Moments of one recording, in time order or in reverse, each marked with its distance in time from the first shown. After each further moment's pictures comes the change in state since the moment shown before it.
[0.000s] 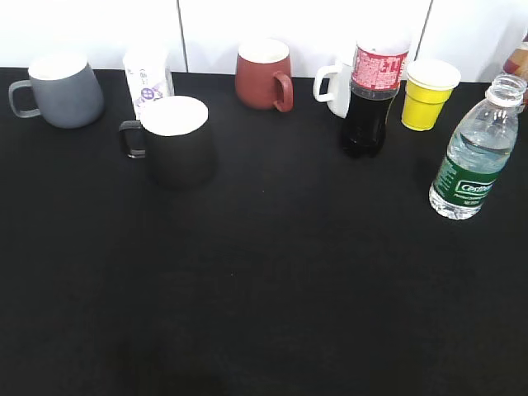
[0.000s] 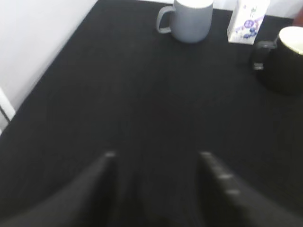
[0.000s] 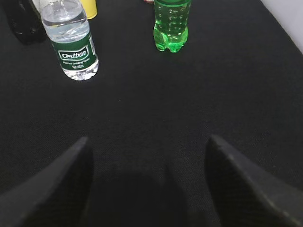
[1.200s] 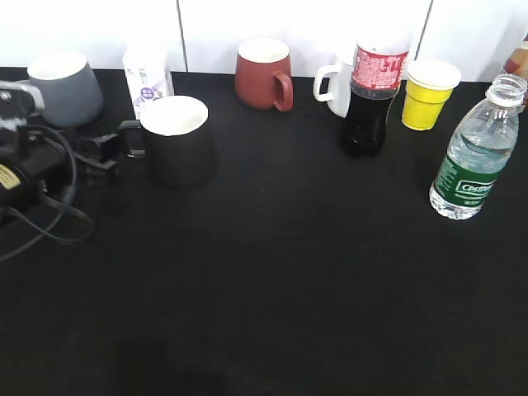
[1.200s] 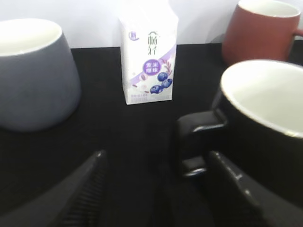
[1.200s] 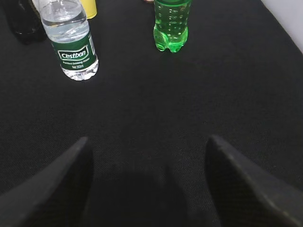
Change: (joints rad) left arm -0.348 1.636 0.065 -0.147 -1.873 0.125; right arm 0.000 0.000 0.000 0.000 0.000 0.000
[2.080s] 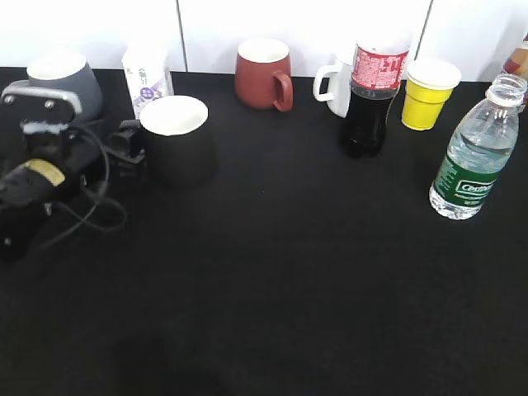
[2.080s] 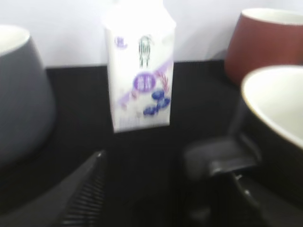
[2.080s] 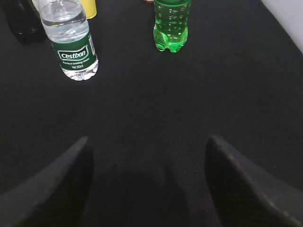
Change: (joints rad) left arm 0.029 0.266 -0.166 0.093 -0.207 -0.024; right arm 0.000 0.000 0.000 0.000 0.000 0.000
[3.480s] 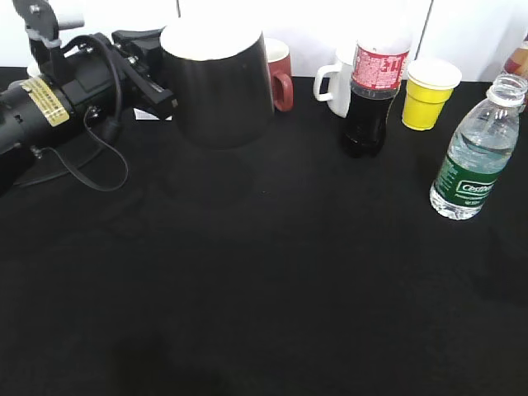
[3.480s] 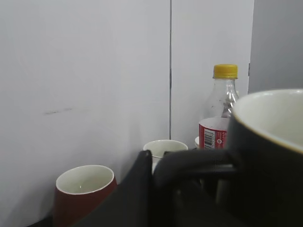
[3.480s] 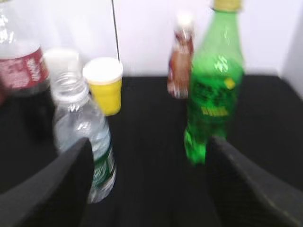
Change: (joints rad) left arm -0.023 -0.207 -0.114 0.567 -0.110 -0.292; right arm -0.001 0.577 0.285 0.030 -1.172 -0.055
